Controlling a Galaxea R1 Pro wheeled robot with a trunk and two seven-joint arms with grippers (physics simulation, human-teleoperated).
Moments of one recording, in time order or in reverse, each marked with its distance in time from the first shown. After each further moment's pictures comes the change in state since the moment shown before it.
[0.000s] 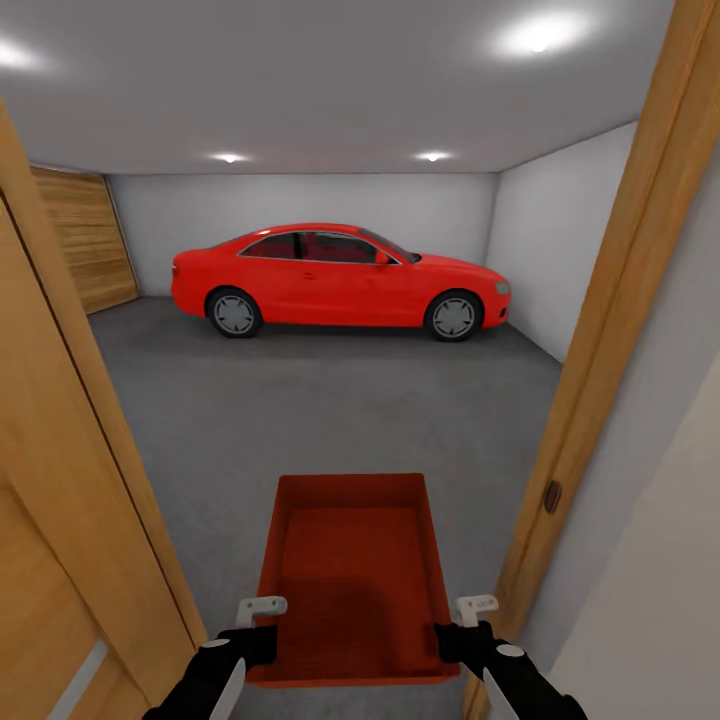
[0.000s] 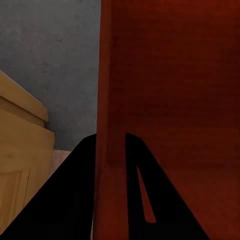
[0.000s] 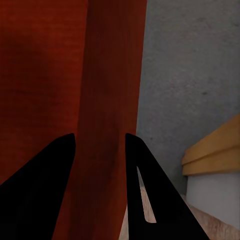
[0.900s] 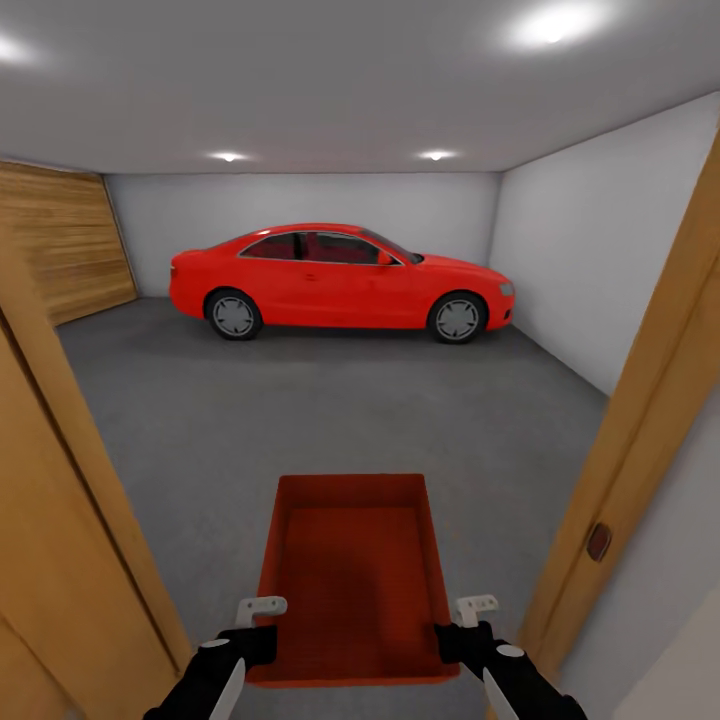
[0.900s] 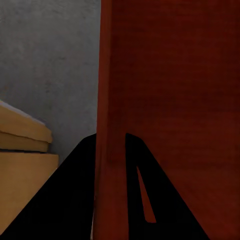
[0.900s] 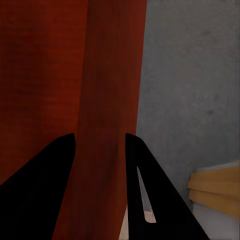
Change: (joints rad) left arm 0.000 0.001 -0.001 0.000 0.001 0.000 0.000; right arm 0.000 0.000 -0.001 0.001 0.000 -0.001 0.001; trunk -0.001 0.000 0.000
